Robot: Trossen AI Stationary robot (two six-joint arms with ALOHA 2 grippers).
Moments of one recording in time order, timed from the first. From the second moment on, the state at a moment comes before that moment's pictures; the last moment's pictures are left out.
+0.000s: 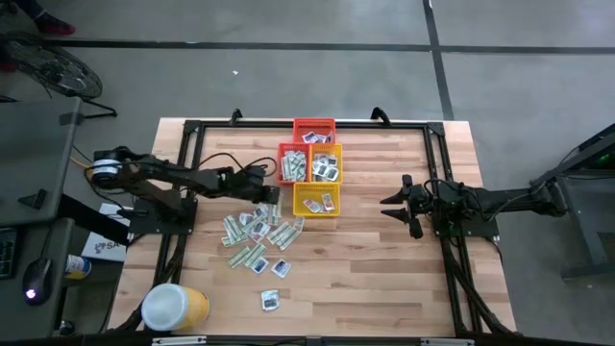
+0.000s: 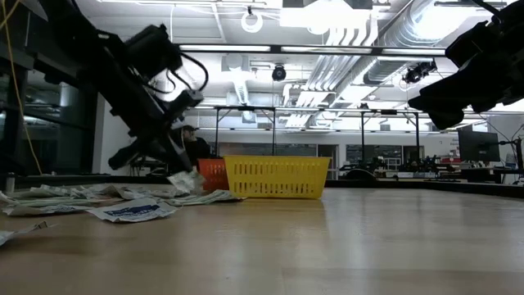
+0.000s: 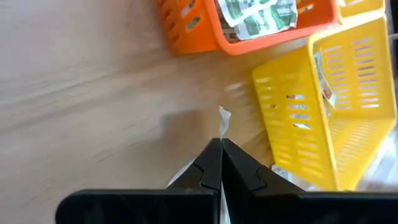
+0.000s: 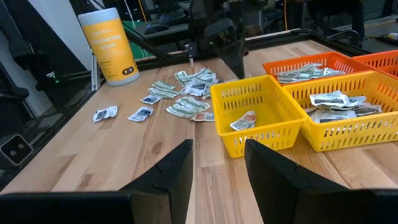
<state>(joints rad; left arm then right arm) 0.18 1.39 0.50 0.12 -0.03 -1.11 0.02 0.21 0.01 0.03 0.00 0.20</state>
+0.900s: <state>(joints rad) 0.33 1.15 0.57 0.03 -0.10 -1.04 0.02 0.21 0.01 0.03 0.00 0.20</state>
